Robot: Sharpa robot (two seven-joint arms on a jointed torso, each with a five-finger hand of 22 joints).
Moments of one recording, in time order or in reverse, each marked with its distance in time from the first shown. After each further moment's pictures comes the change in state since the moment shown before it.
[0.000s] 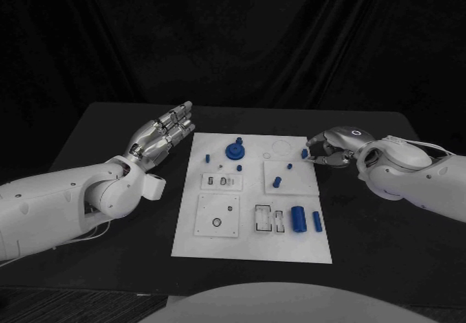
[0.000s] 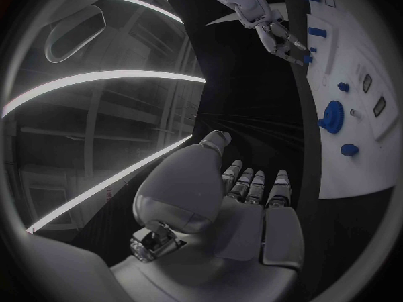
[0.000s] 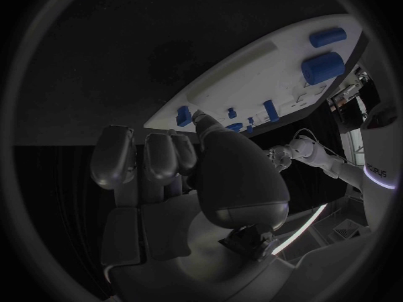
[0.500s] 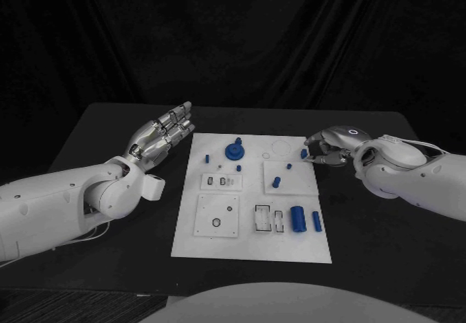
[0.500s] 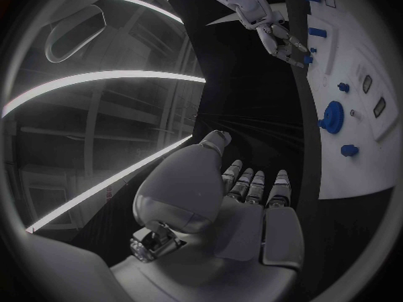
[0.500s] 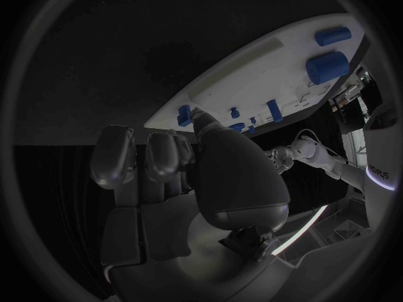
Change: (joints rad) left arm -0.001 0.001 0.000 -0.001 0.000 0.002 0.000; left_hand 0.000 0.000 0.002 -0.002 0.000 0.000 0.000 0.000 0.000 0.000 0.000 0.000 0.000 0.000 0.000 0.000 0.000 0.000 0.000 0.000 0.000 0.000; right arm -0.002 0.023 0.000 -0.023 0.001 -0.001 -0.007; right_hand 0.005 -0.005 0.000 0.000 0.046 0.001 0.004 0.005 0.027 -0.166 0.008 0.080 0.068 -0.001 0.005 0.000 -0.007 0.000 0.004 0.004 -0.006 0.000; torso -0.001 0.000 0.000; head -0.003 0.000
